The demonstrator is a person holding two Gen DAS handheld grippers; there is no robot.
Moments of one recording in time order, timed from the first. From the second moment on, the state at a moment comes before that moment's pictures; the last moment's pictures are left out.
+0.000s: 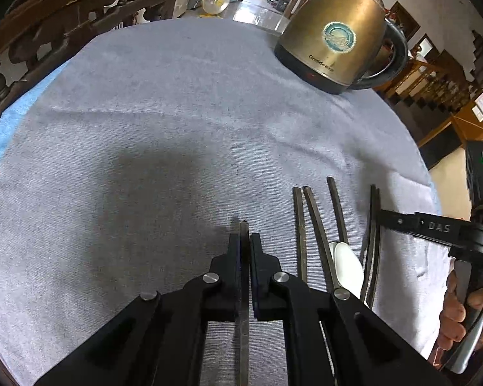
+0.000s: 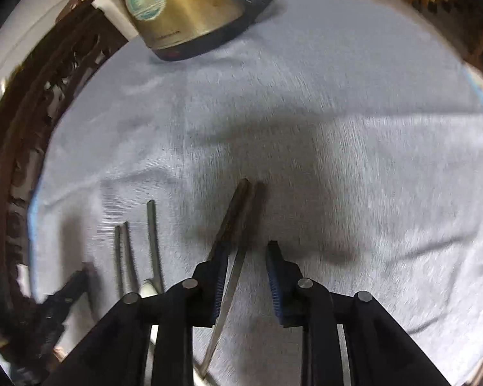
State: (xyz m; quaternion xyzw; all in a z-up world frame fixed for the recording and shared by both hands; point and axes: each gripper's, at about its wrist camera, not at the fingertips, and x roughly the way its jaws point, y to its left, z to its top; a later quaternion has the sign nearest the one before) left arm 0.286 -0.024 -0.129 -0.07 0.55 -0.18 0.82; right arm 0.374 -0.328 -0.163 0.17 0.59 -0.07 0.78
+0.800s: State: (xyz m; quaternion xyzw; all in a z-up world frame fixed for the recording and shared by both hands) left arm 0.301 -0.065 -0.132 -0.07 0.58 -0.18 0.79; right arm 0.381 -0.363 -0.172 0.10 0.62 -0.12 0.77
